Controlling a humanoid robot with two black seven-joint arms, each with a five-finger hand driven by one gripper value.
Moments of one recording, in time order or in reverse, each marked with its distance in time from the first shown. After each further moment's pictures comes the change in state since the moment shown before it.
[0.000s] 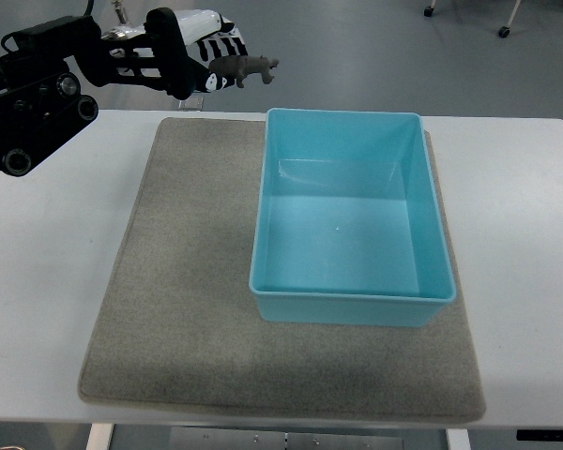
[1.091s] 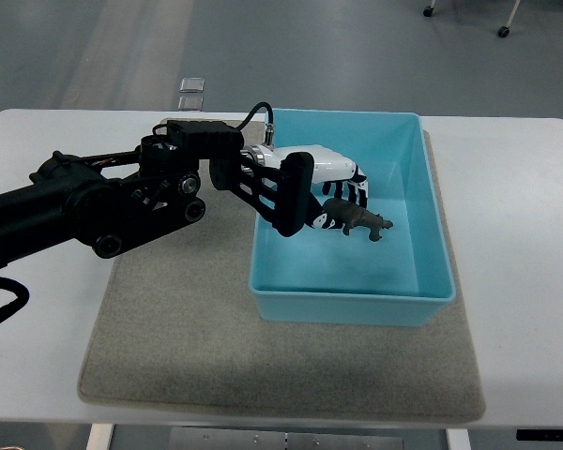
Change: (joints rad) left arm 0.049 -0.203 0.233 -0.161 0.022 -0.087 0.000; right arm 0.000 0.000 0.000 0.000 0.000 0.000 0.000
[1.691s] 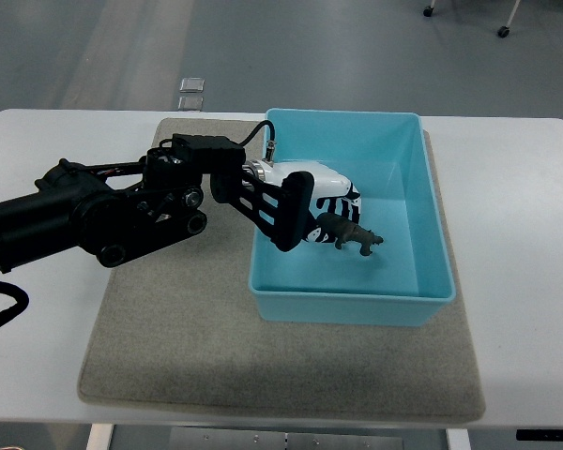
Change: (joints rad) left arm 0.011 -0.009 0.039 0.016 0.003 0.015 0.000; right arm 0.000 0.000 0.000 0.000 0.000 0.000 0.000
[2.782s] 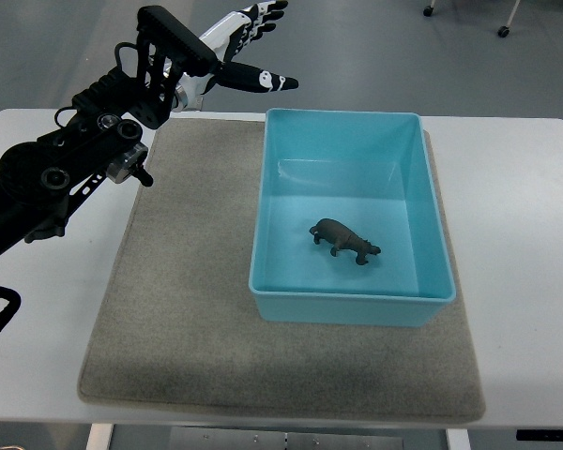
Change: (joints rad) left arm 0.131 0.063 -0.428 0.141 -0.705 0.281 -0.013; right arm 0.000 0.000 0.000 0.000 0.000 0.000 0.000
